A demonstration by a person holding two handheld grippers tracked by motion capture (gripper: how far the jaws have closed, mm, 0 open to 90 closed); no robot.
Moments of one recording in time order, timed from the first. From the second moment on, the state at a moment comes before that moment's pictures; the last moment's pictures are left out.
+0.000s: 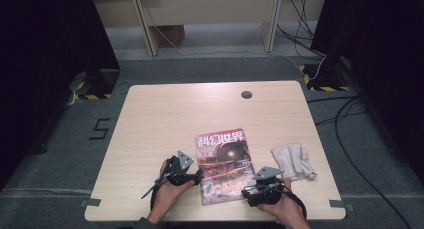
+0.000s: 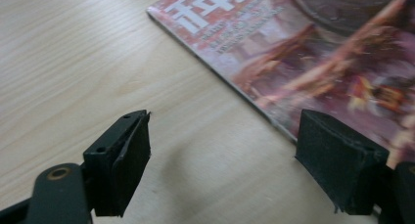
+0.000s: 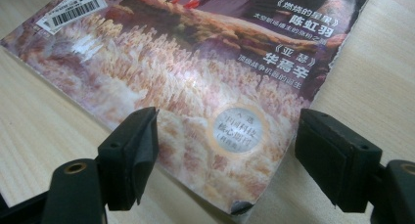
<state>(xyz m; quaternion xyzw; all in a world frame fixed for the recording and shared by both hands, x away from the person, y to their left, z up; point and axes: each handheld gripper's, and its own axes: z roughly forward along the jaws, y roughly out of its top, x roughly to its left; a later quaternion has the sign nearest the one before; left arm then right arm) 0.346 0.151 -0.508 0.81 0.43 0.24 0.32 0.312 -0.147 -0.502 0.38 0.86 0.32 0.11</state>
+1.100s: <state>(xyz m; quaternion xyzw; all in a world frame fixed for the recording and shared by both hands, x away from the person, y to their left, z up) 0.348 0.153 -0.509 0.81 0.44 0.24 0.32 0.321 -0.124 -0.506 0.37 0.86 0.33 0.12</state>
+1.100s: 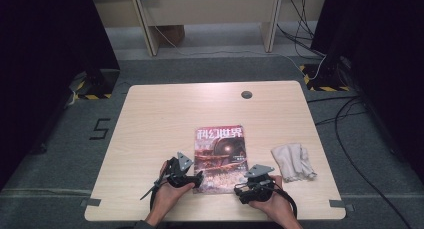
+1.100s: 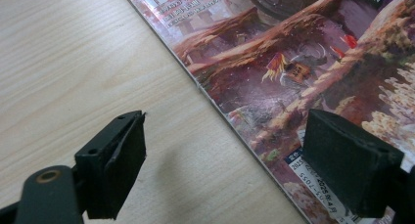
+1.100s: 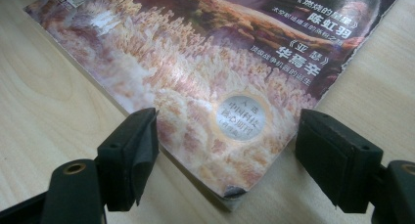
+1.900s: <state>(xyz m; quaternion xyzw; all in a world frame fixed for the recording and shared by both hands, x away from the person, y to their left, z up) 0.317 0.165 -0.497 0.80 0.43 0.19 0.37 0.336 -0.208 -0.482 0.43 0.80 0.37 0.18</state>
